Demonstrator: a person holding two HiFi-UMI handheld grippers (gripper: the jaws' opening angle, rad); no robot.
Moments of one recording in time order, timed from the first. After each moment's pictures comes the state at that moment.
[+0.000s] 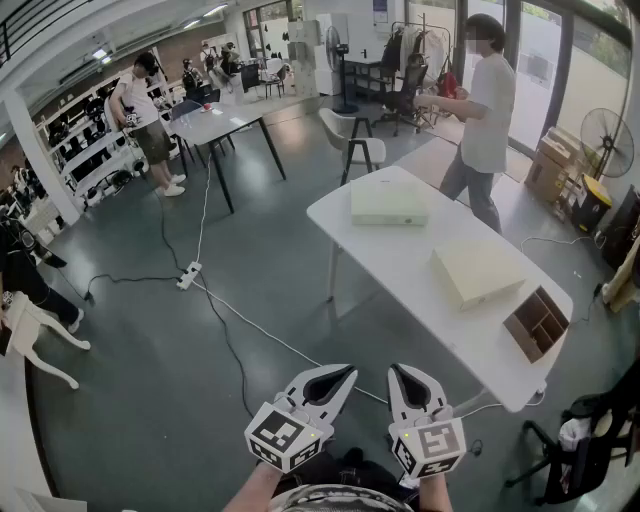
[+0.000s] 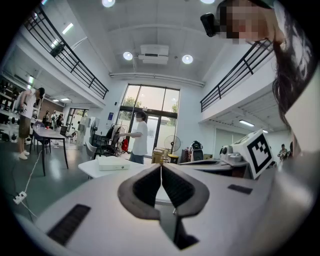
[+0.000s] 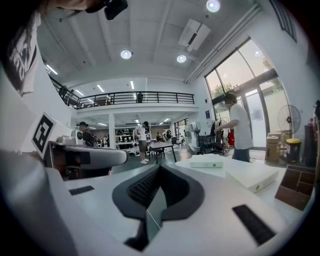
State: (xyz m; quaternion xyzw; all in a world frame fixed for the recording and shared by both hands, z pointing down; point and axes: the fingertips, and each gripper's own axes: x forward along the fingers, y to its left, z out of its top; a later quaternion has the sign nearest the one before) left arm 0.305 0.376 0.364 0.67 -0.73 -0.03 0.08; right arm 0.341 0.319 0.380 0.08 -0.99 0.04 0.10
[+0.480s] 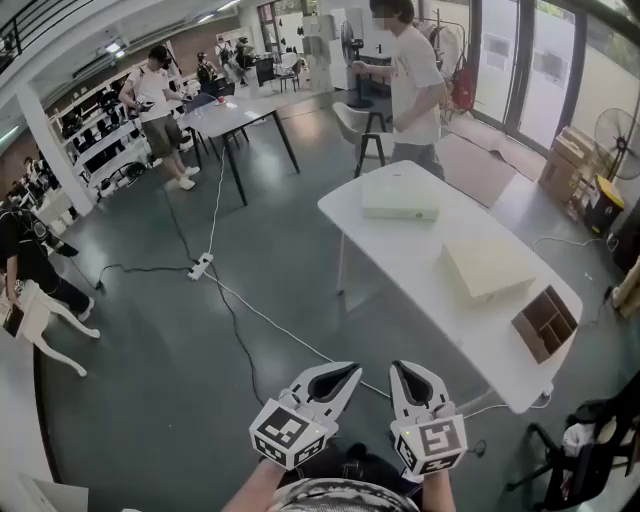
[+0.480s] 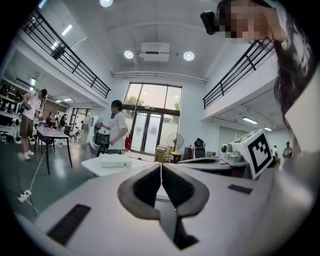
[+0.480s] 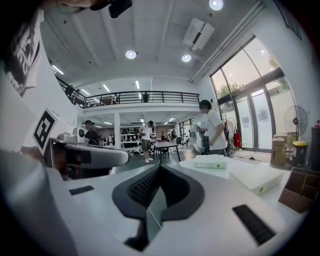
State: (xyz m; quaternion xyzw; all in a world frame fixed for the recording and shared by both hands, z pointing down) left arm 0.316 0.373 0.374 0.66 -0.74 -0.02 0.09; right arm 0.346 0.319 0.389 0.05 -0.99 0.03 0.10
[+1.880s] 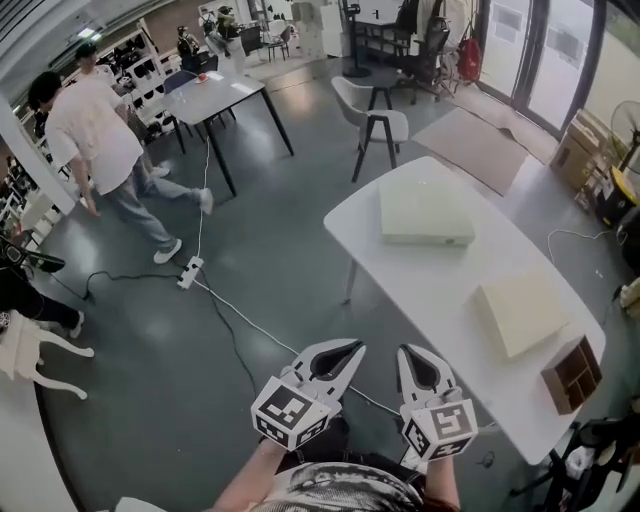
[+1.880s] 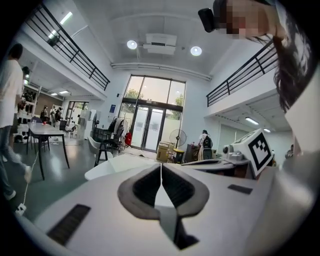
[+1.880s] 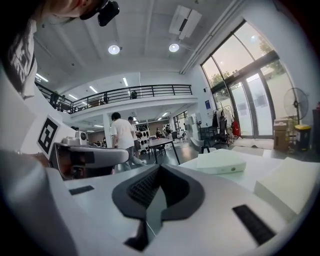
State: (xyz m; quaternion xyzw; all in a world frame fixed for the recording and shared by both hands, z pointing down) left arm 0.057 0.254 0.395 0.68 -0.72 -0.01 0.12; right arm 0.101 0.201 0.415 0.07 -0.99 0.09 0.12
